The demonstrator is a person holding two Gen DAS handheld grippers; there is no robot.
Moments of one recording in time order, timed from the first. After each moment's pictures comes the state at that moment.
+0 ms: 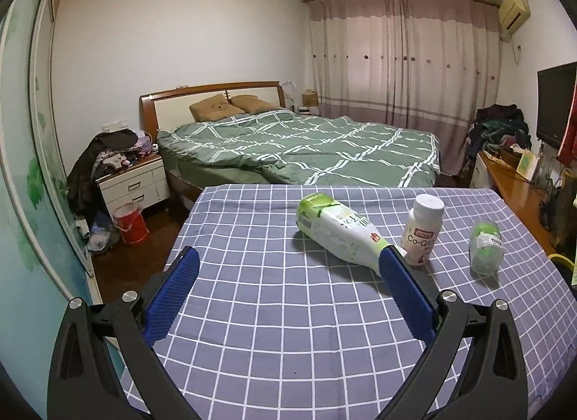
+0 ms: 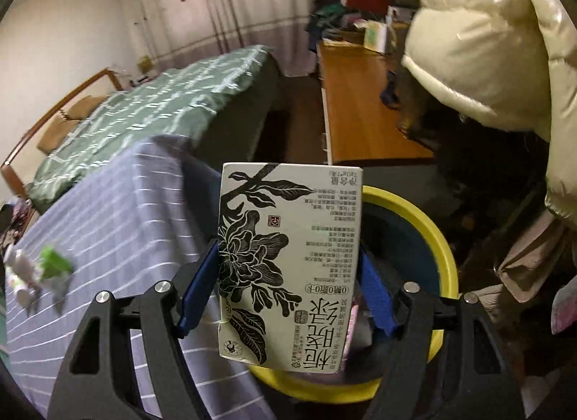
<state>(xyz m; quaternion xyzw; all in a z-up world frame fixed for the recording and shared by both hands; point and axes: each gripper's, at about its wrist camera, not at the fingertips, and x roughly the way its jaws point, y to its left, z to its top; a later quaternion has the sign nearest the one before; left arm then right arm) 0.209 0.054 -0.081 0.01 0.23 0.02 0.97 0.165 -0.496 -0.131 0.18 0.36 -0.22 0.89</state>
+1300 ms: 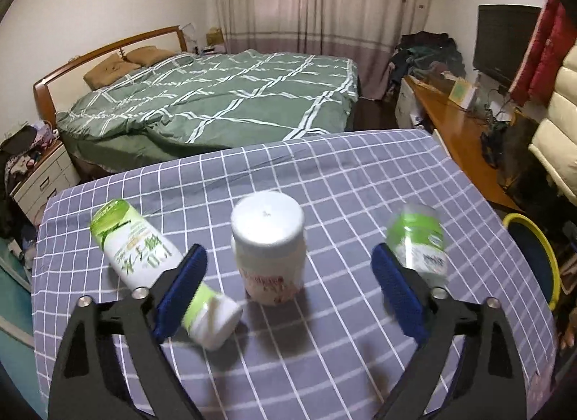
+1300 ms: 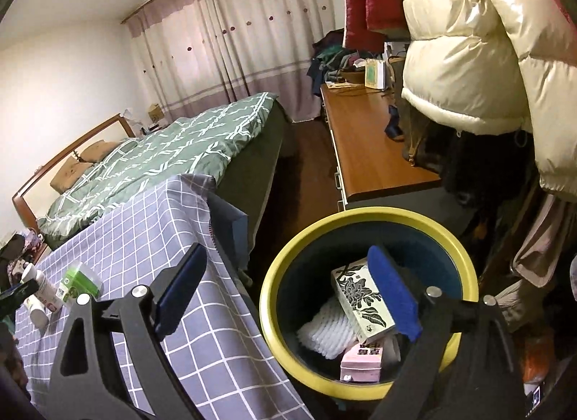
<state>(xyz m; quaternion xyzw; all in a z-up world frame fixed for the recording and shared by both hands) 0.348 -0.091 -0.104 0.06 0.37 -0.15 0.92 0.142 -0.464 -0.123 0.19 0.25 -0.22 0.92</state>
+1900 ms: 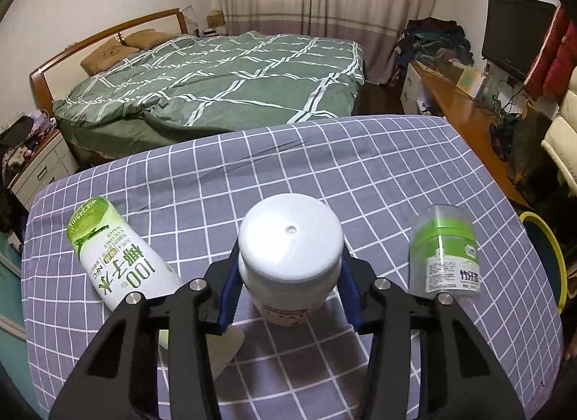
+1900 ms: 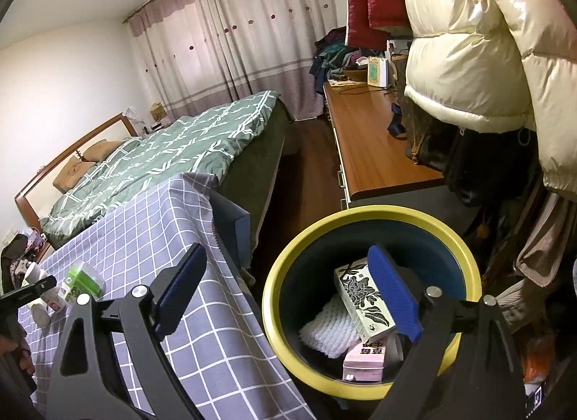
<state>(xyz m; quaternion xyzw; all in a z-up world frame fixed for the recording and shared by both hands) 0.384 -0.098 -0.129 0.06 0.40 -0.15 0.90 0.145 -0.463 -0.126 0.20 0.25 -0.21 0.92</state>
